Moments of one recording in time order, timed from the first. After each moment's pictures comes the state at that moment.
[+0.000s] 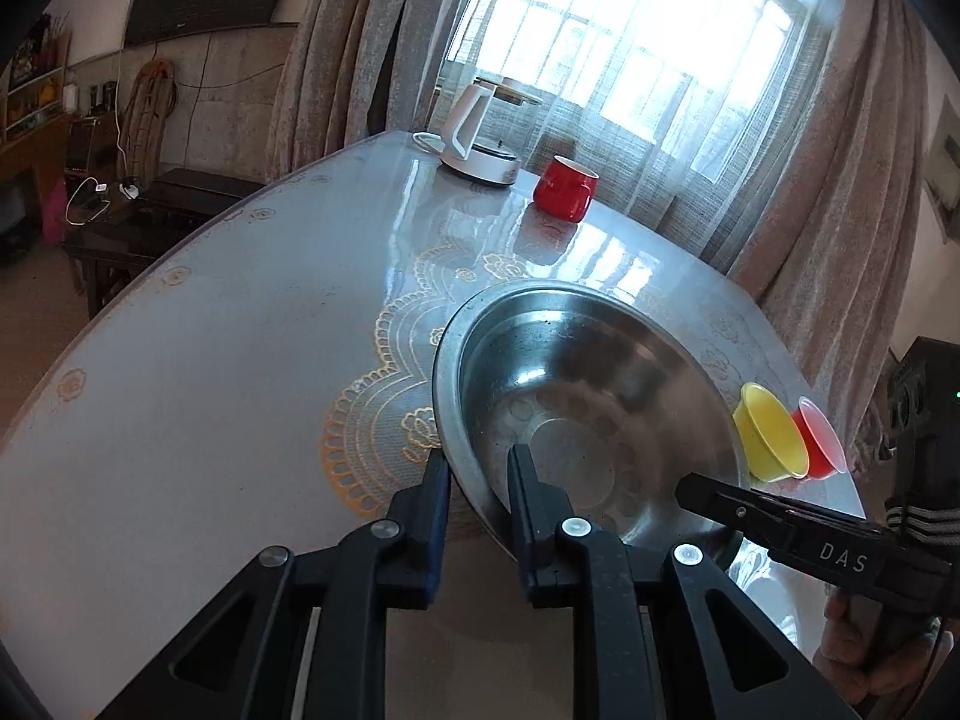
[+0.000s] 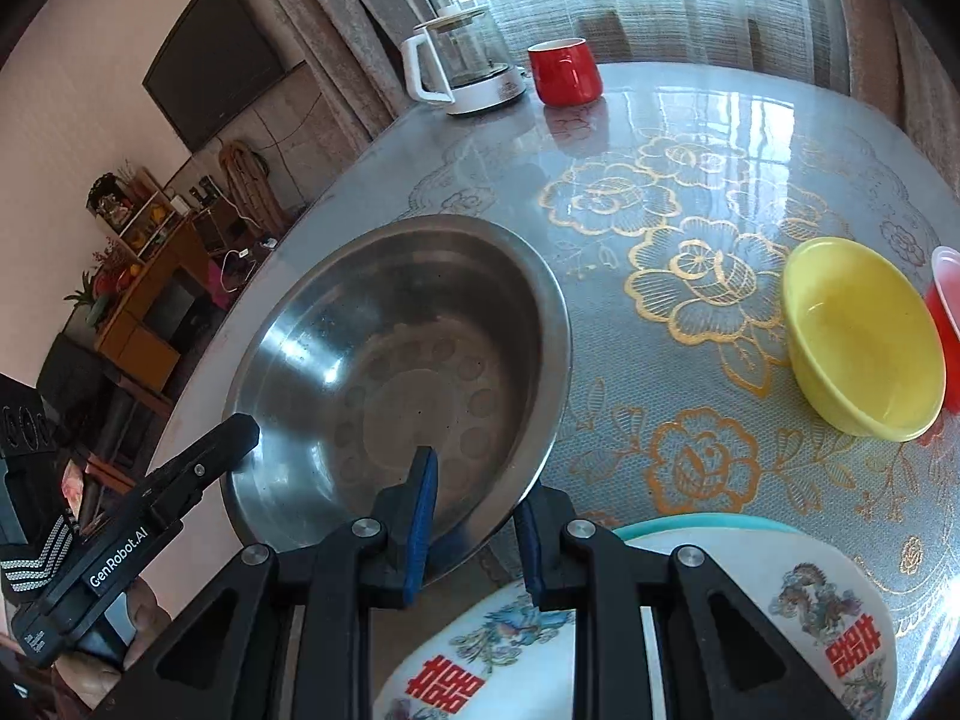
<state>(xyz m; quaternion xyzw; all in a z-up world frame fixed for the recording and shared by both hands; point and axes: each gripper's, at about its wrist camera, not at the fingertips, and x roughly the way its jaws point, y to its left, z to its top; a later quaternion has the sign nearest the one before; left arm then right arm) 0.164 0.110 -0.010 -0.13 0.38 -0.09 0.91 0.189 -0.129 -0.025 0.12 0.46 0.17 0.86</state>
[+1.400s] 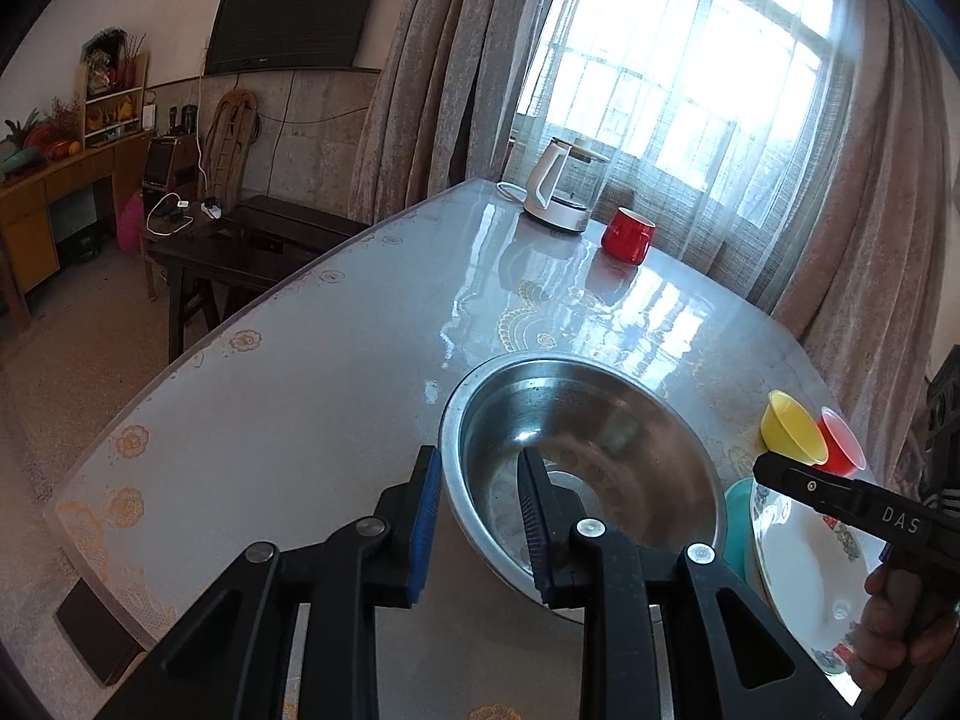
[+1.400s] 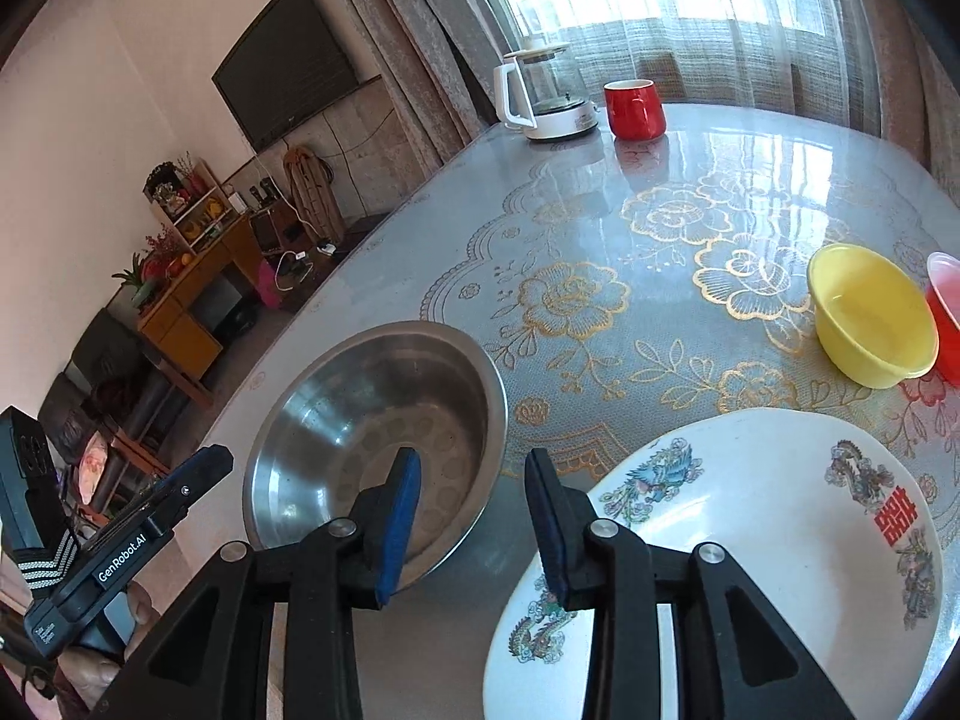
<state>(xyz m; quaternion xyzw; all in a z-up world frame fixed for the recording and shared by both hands) 0.075 0.150 0.007 -0.13 0.33 -0.02 0.93 0.125 -0.112 -0.004 0.12 0.41 0.21 0.88</state>
